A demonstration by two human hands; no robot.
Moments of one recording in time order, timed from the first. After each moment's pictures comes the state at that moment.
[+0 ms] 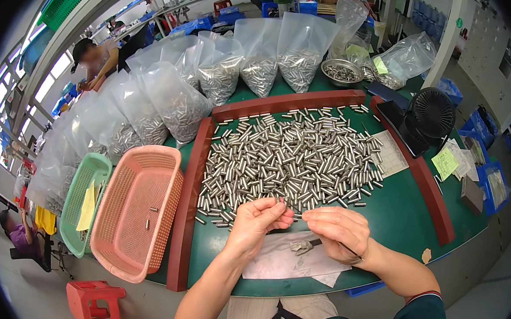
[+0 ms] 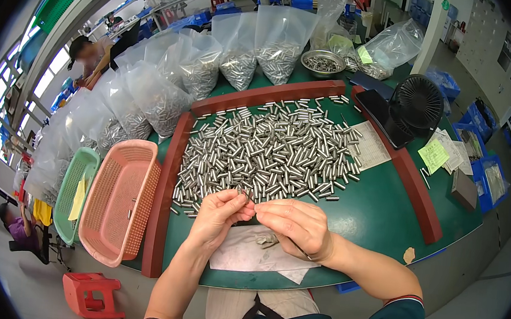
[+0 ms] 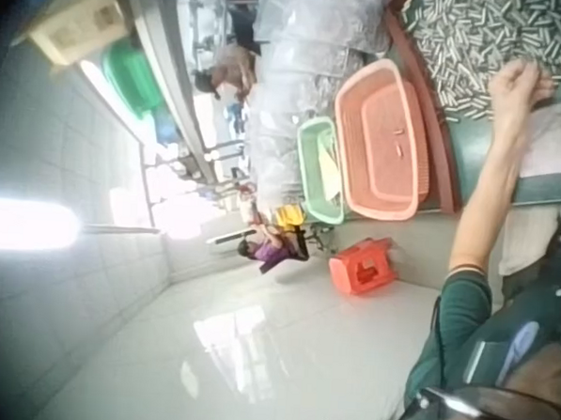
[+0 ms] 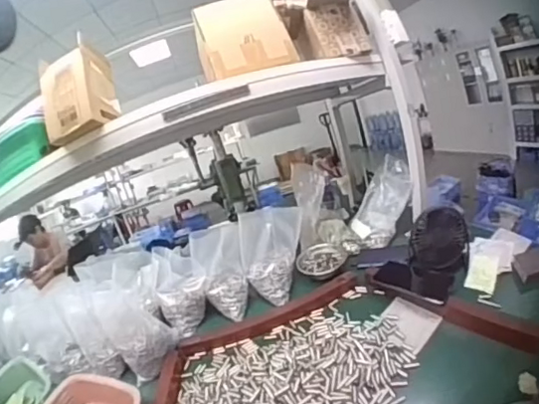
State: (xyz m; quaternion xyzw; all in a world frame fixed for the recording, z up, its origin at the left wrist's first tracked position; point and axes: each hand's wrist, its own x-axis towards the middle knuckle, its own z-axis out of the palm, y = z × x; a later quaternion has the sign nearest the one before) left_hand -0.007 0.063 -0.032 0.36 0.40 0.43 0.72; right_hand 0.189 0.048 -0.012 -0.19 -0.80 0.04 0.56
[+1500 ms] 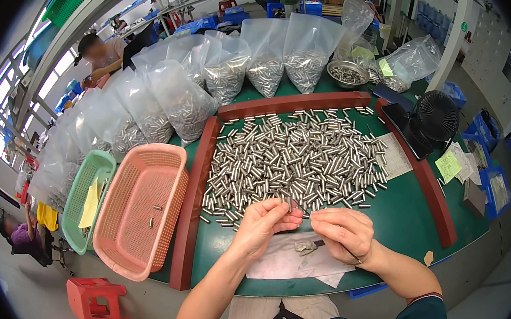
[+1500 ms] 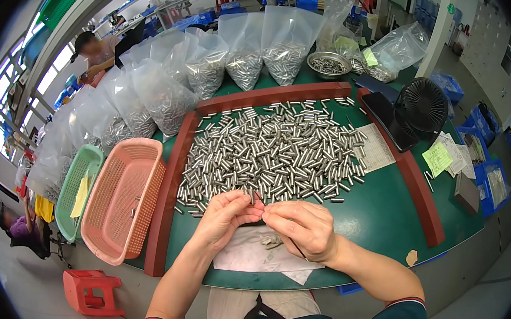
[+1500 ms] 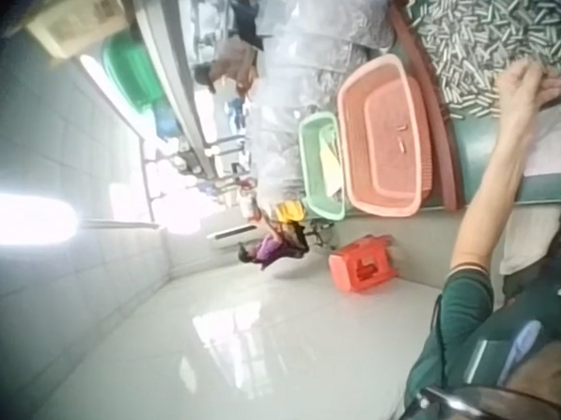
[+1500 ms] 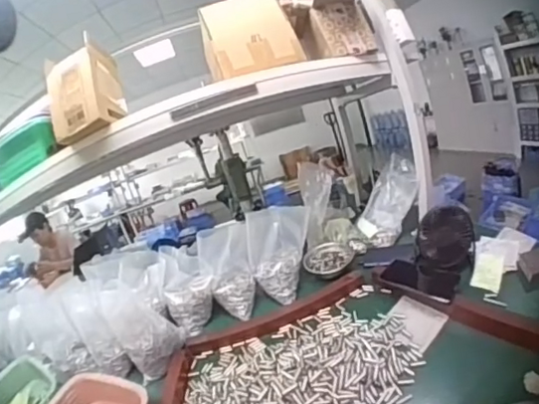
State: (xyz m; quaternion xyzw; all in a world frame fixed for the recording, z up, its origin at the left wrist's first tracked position) left_hand -0.007 0.061 -0.031 0.35 0.37 0.43 0.75; right_hand 0.189 0.047 -0.013 -0.21 -0.81 0.02 0.55
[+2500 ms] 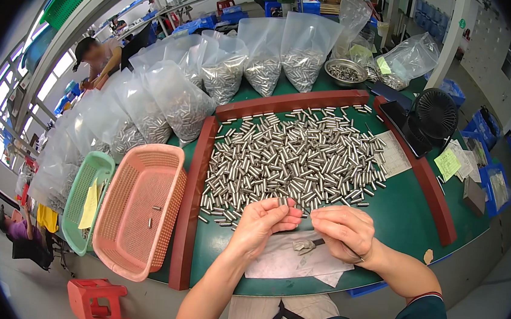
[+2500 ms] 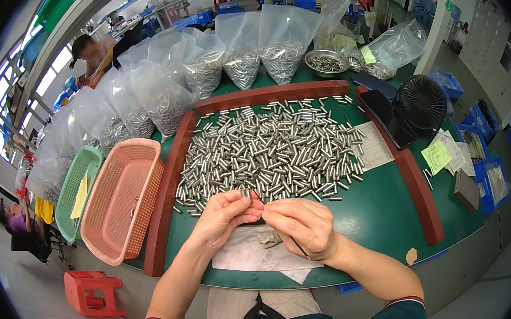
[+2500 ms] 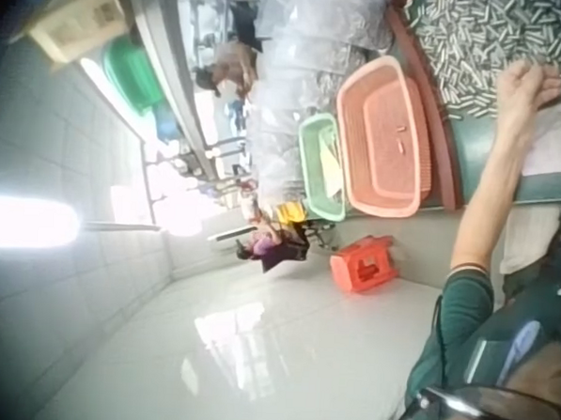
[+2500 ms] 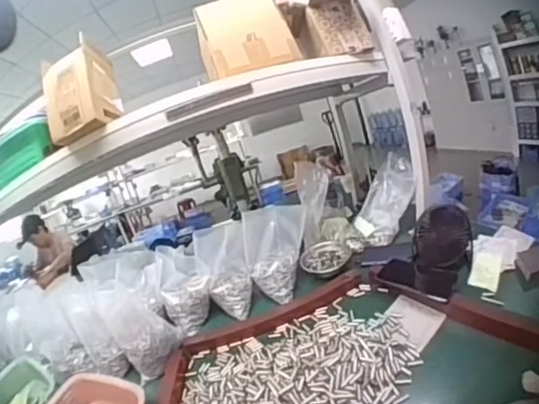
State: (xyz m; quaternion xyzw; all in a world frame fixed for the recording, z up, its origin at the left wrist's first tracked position) left_hand -0.008 0.062 -0.030 0.37 0.38 0.40 0.75; right_hand 0.190 0.047 -0.012 -0.21 -0.80 0.03 0.56
